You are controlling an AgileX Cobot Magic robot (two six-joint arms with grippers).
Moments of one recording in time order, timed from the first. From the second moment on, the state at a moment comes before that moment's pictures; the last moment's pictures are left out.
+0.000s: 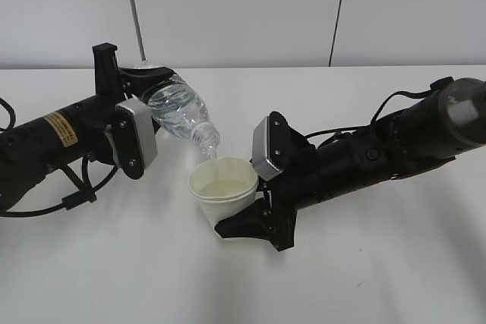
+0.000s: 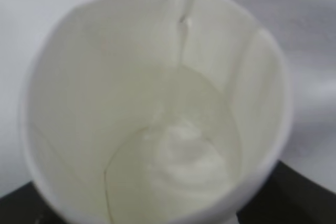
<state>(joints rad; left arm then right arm) -0.27 1.95 -0.75 0.54 -1.10 1.23 0.31 2.11 -1.05 -1.53 -0.85 0.66</state>
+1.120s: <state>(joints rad) -0.27 1.95 -0.75 0.54 -1.11 1.23 0.31 2.11 -1.05 -1.54 -0.85 0.66</state>
